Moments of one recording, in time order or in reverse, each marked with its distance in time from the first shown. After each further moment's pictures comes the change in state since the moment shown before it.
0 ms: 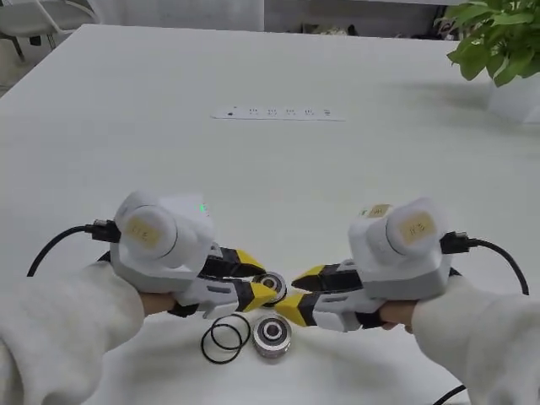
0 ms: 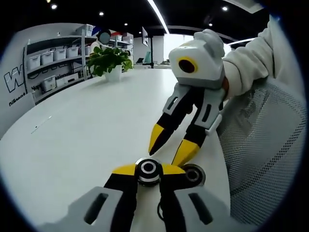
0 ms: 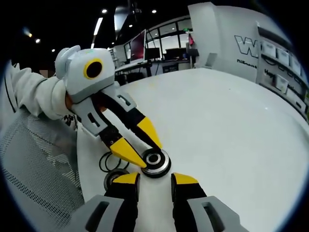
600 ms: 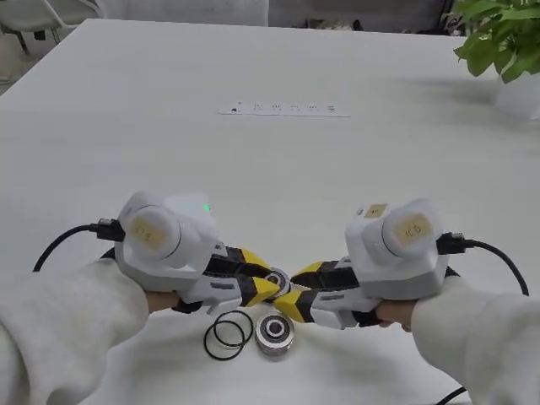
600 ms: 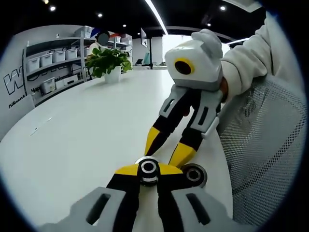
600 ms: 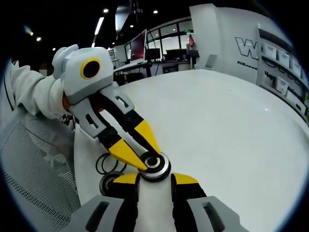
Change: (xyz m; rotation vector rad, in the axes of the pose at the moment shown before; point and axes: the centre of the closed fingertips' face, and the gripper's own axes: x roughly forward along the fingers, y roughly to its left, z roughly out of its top) left arm 0.000 -0.002 0.000 0.018 -0.012 -0.002; right arm 0.007 -0.002 0.002 -0.010 -0.009 -0.006
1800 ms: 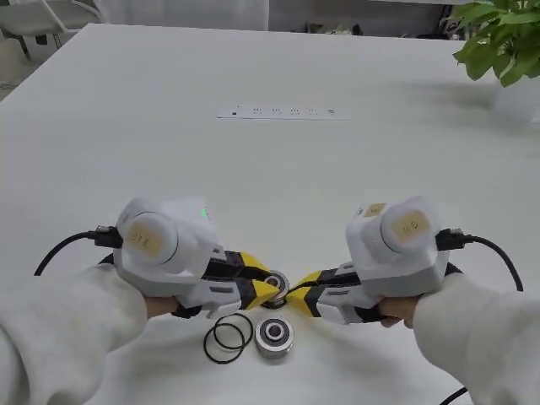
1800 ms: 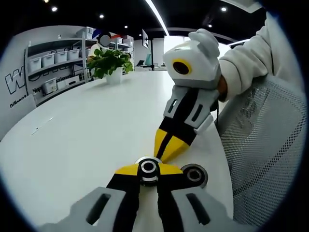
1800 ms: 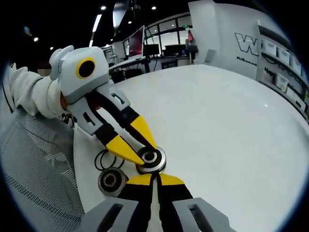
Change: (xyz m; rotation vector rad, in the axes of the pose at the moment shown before) left arm 0.000 0.001 0.000 -0.004 -0.014 0.013; right arm -0.004 -0.005 -0.005 0.028 0.046 -0.007
